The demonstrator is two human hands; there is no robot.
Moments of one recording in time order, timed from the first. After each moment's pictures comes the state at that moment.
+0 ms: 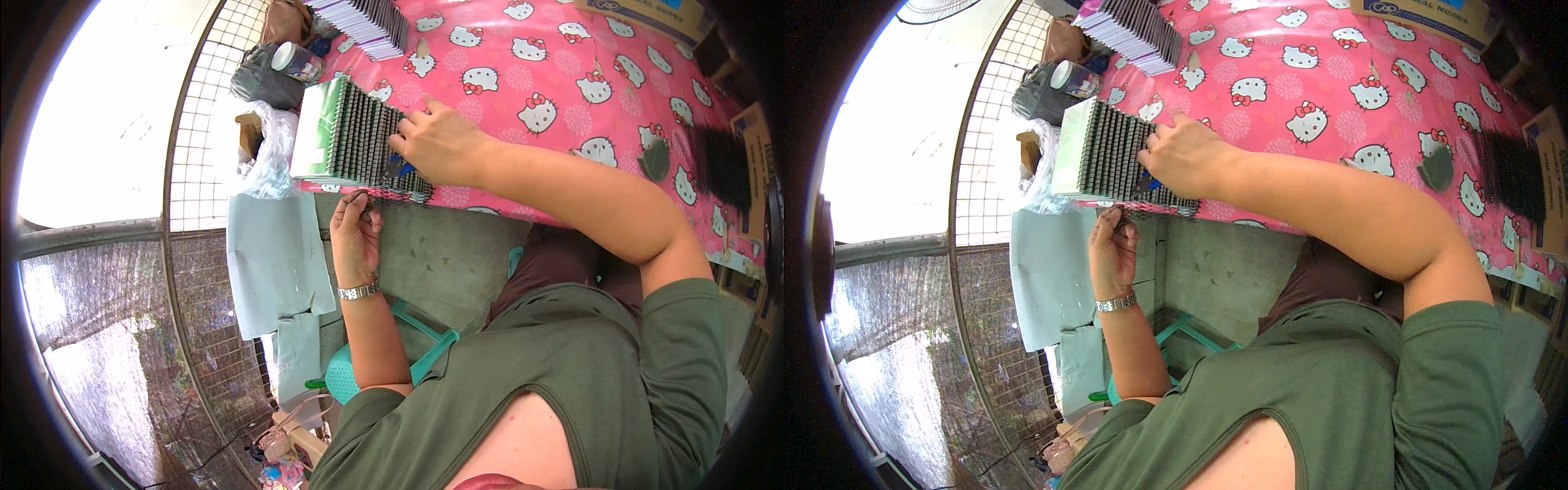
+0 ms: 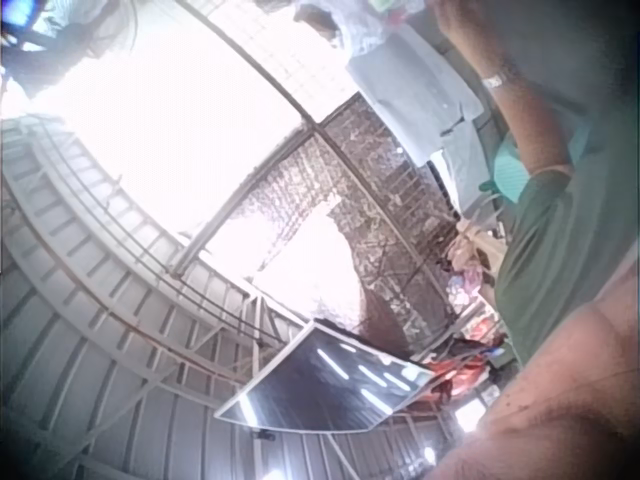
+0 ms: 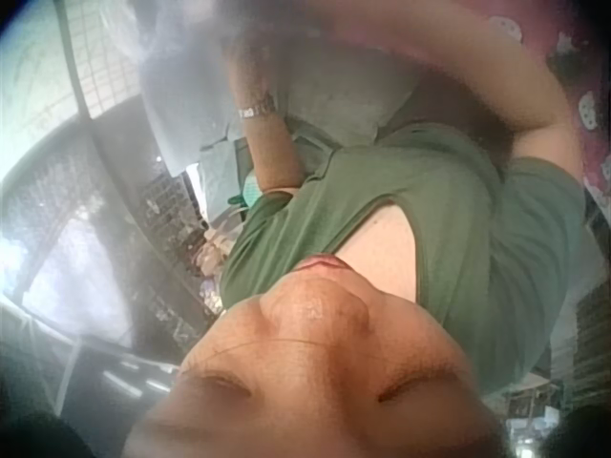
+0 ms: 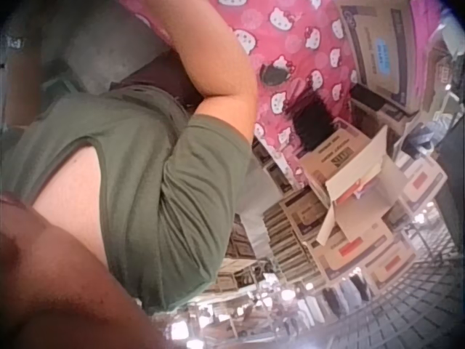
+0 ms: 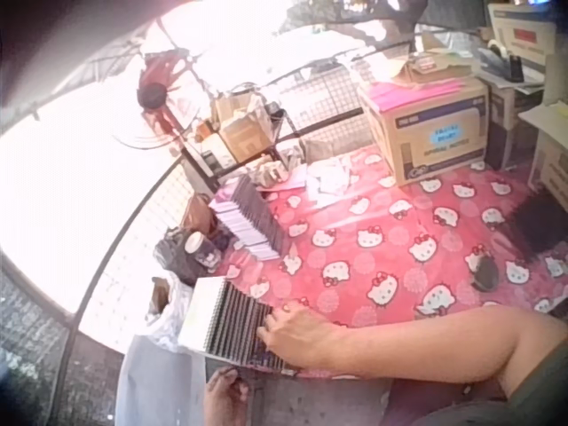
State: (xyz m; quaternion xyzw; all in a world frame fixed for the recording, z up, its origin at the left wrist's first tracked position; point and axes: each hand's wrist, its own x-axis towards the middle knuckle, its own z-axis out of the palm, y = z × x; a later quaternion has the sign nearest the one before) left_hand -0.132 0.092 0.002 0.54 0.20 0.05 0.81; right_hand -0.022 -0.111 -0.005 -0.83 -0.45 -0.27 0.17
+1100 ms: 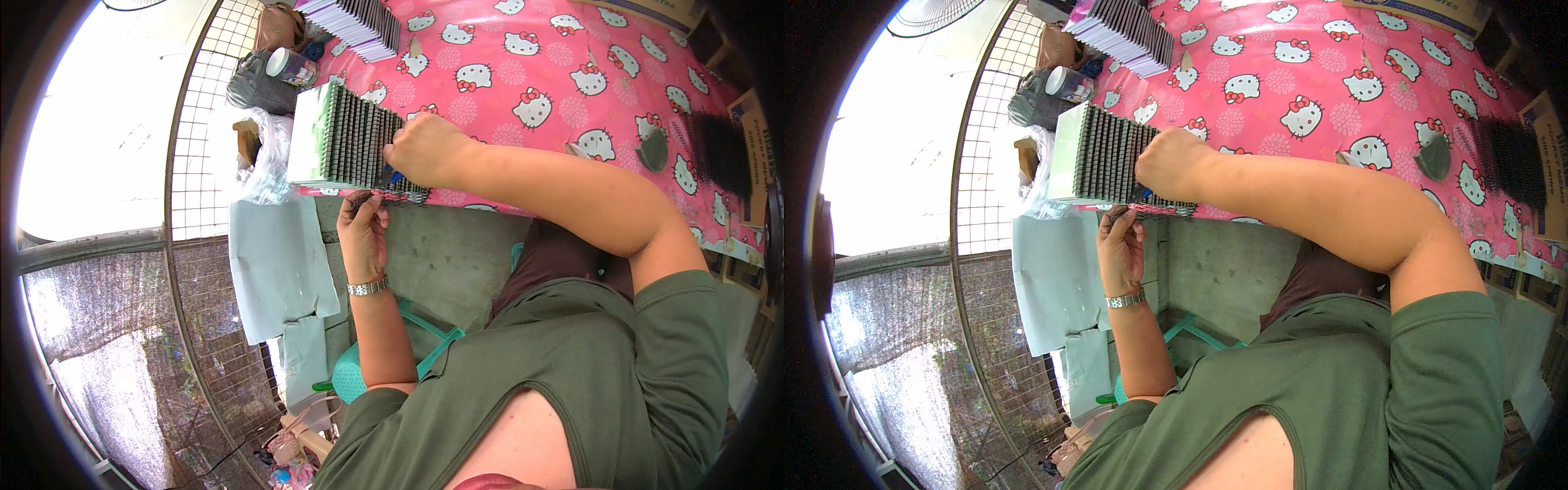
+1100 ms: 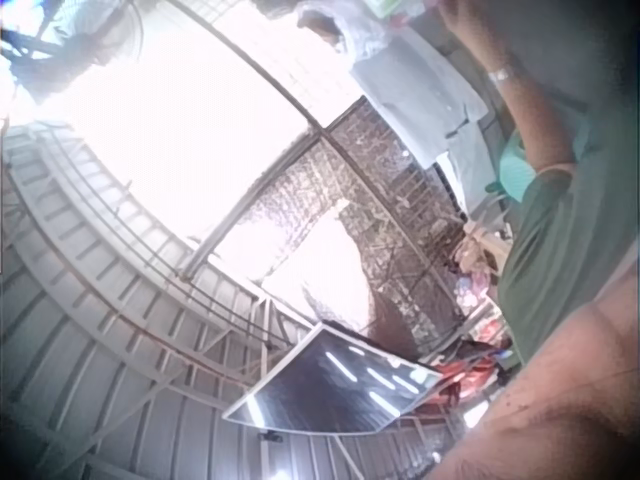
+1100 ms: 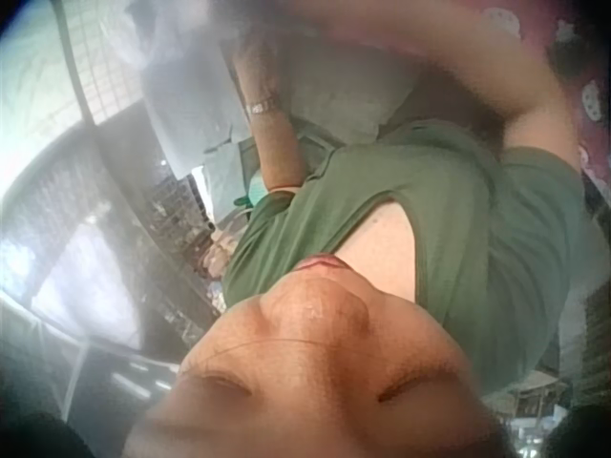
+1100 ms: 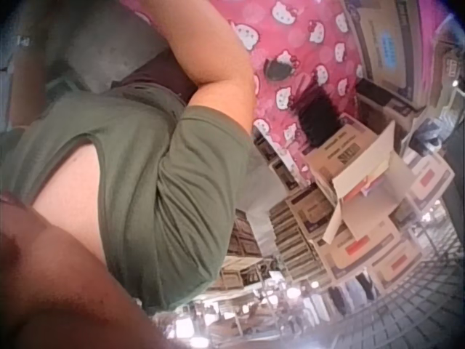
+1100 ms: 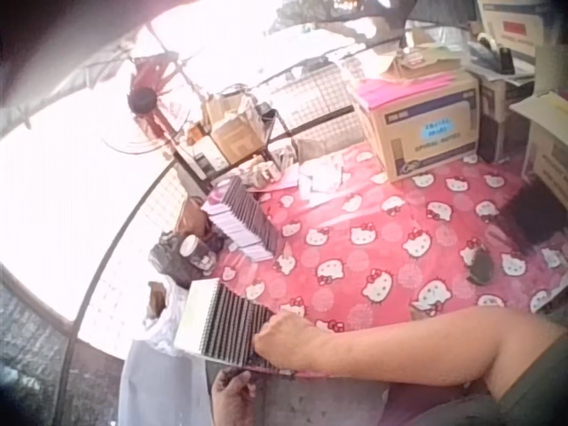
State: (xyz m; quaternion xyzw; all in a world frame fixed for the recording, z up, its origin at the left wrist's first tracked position) left_hand -0.130 0.094 -0.023 0.57 0.17 0.05 0.80; right_hand -0.023 -0.094 0.004 -0.89 -0.44 0.00 0.11
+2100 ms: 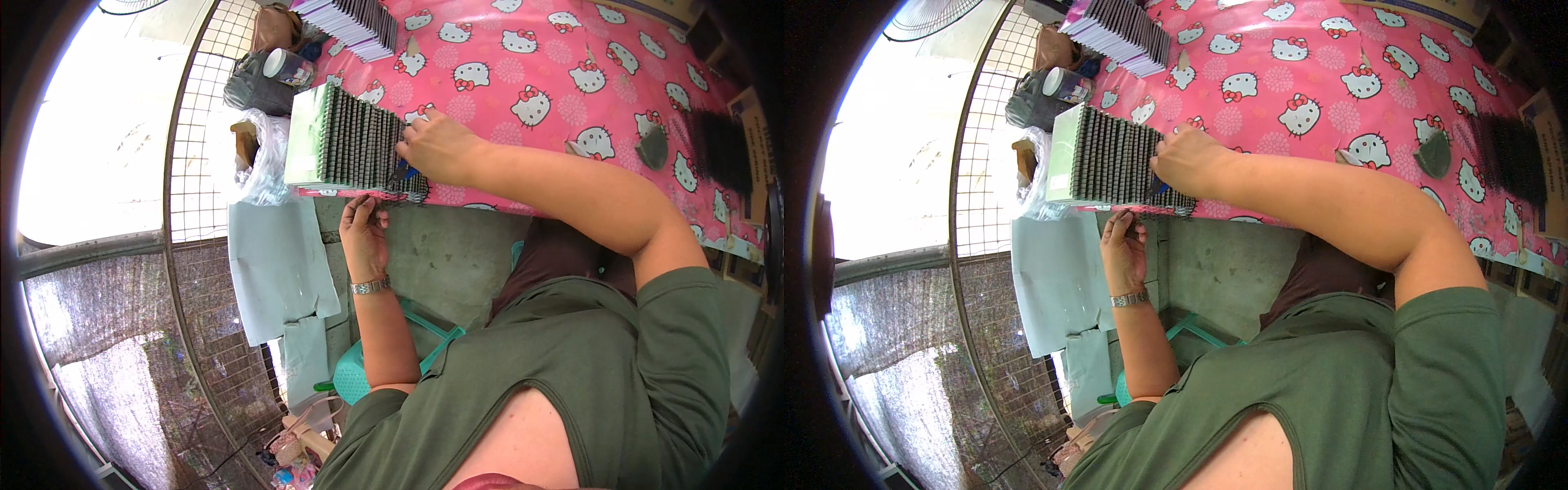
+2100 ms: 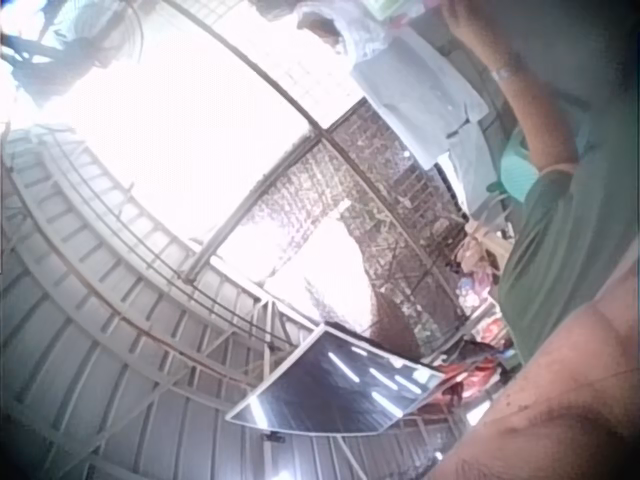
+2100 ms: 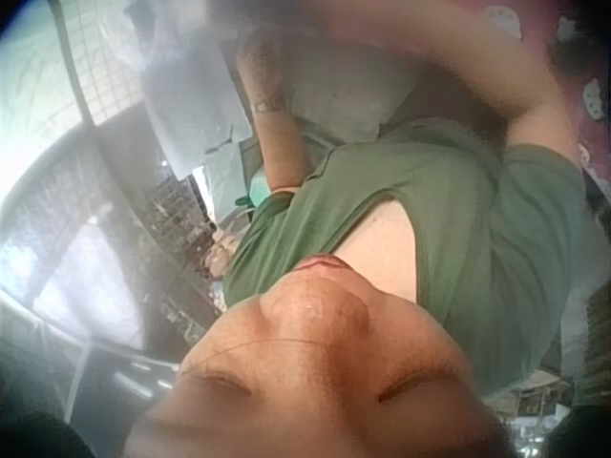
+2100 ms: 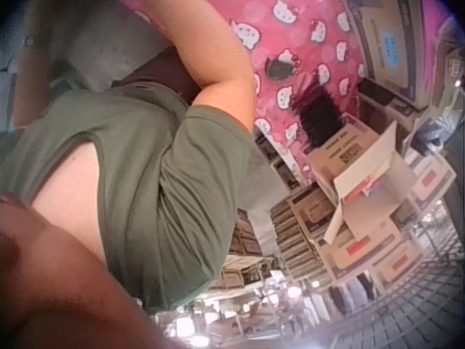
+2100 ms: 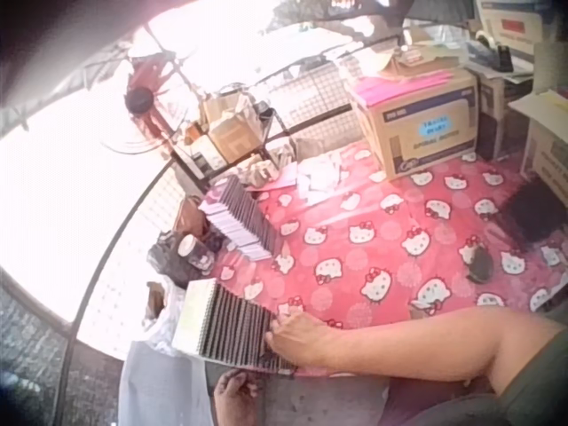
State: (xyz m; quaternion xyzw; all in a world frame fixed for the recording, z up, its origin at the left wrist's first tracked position) left_hand -0.129 0.095 -0.038 0.55 0.23 0.07 0.80; right_hand -0.019 -0.109 -0.034 -0.86 -0.44 -0.20 0.15
